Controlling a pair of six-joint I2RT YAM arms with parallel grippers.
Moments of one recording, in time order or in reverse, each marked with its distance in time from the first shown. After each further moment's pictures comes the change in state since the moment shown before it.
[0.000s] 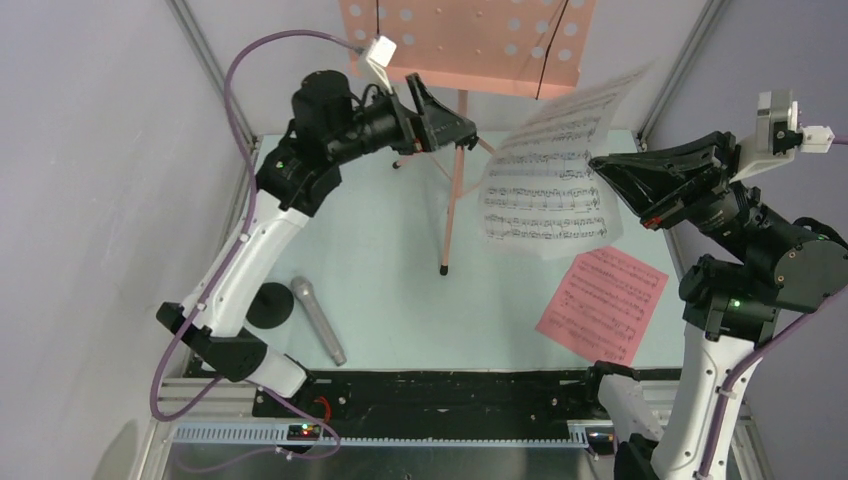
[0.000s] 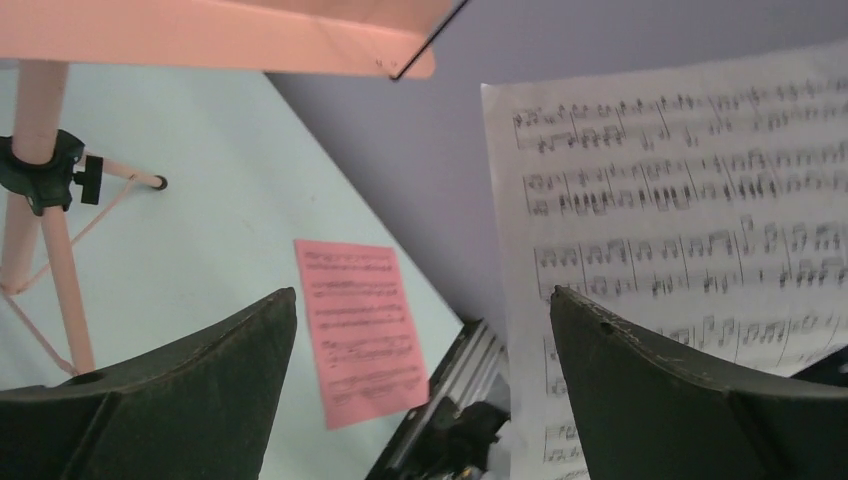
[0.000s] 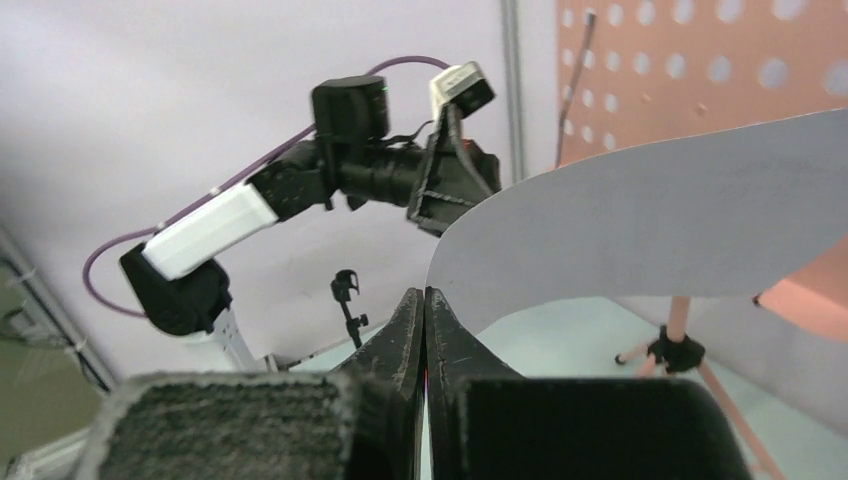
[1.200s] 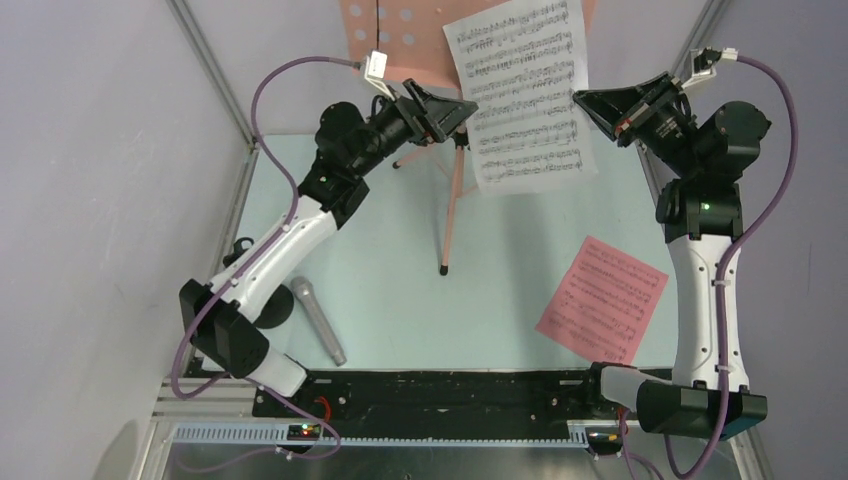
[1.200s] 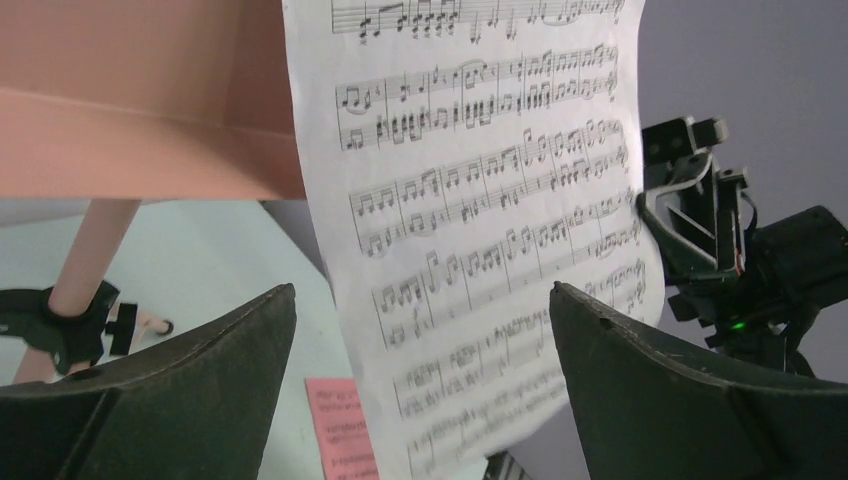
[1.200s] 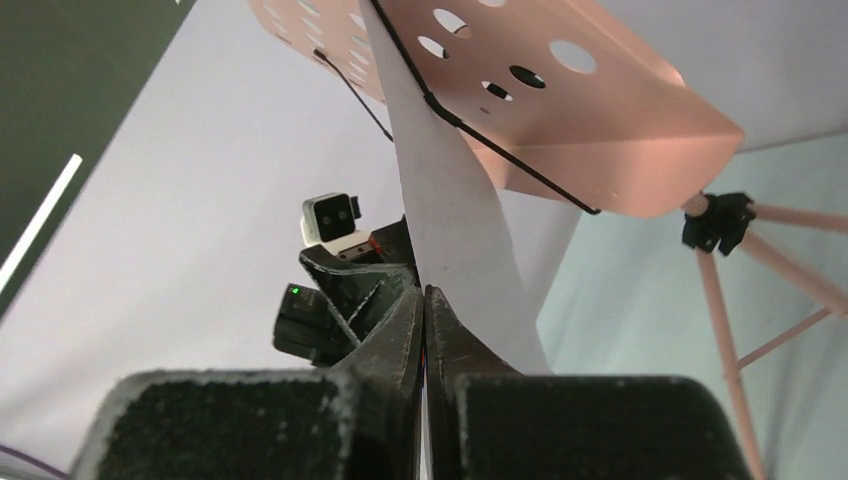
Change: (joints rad) left arm 0.054 -0.003 -0.383 0.681 -0.079 -0.134; right arm 0.146 0.338 0.064 -0.282 0.326 0.208
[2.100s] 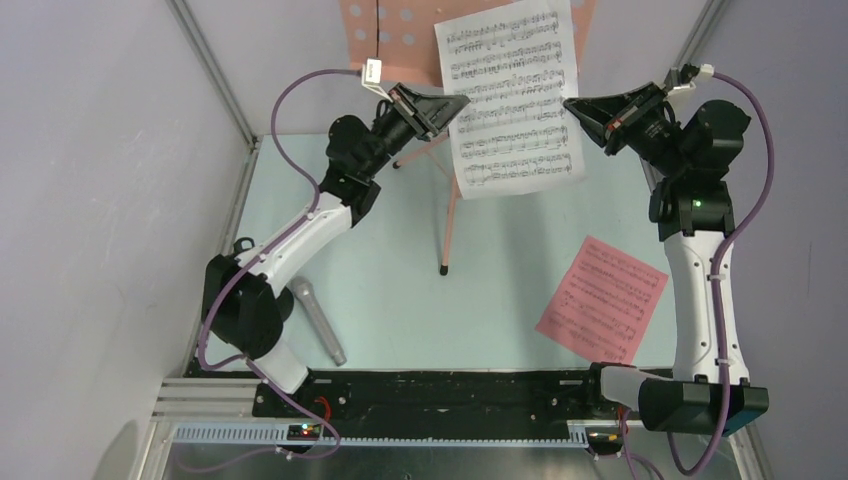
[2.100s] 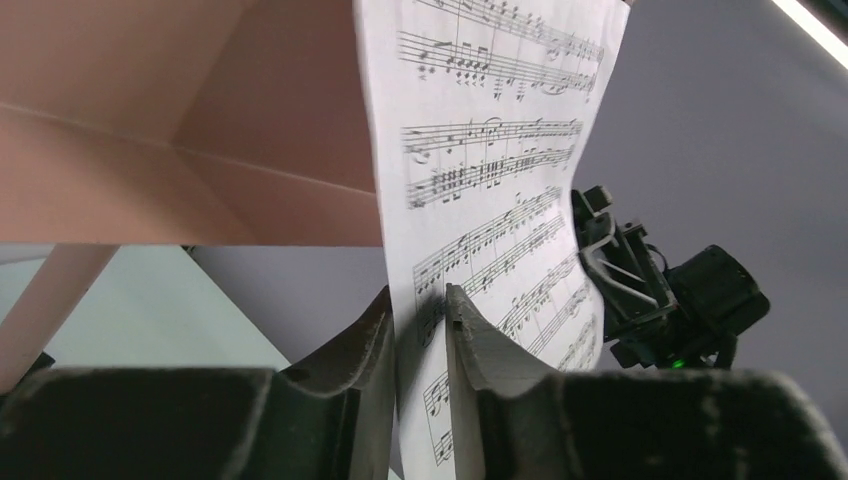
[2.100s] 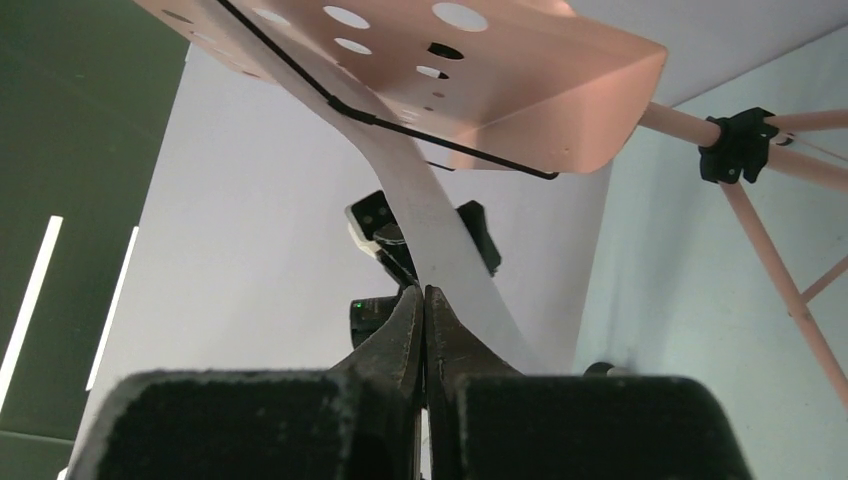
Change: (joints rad) left arm 0.037 0.128 -0.097 0.417 0.029 -0.201; right arm 0.037 0.005 -0.035 -0.095 0.053 0.180
